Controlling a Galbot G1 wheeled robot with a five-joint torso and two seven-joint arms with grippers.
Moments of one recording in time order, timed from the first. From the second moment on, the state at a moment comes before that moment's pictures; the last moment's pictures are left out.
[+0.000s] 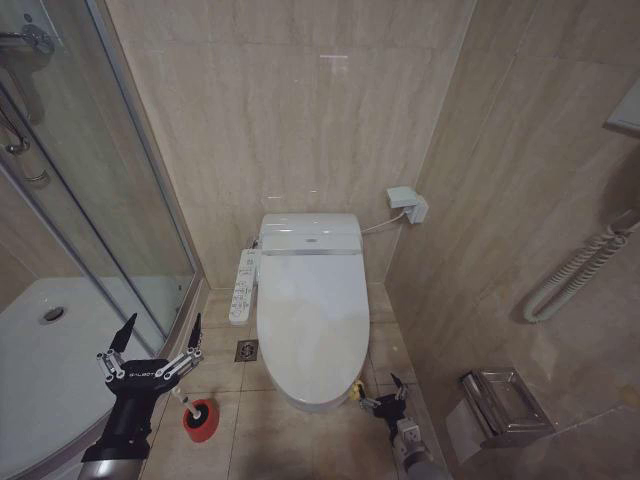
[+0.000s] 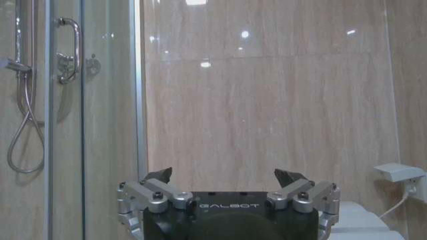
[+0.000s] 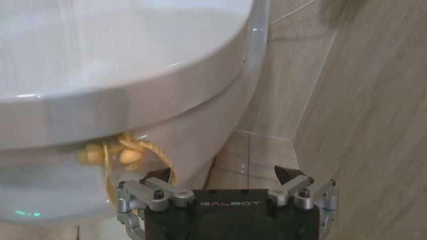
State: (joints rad) left arm 1.87 -1.36 -0.67 -2.50 -0.17 -0.15 -0.09; right arm -1.36 1.44 0.45 1.46 -0.07 0.08 0.00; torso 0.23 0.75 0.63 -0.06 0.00
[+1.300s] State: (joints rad) left arm 1.87 -1.36 -0.67 -2.50 -0.17 -0.15 -0.09; right arm -1.39 1.45 0.45 1.50 -0.04 0.14 0.00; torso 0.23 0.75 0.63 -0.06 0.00
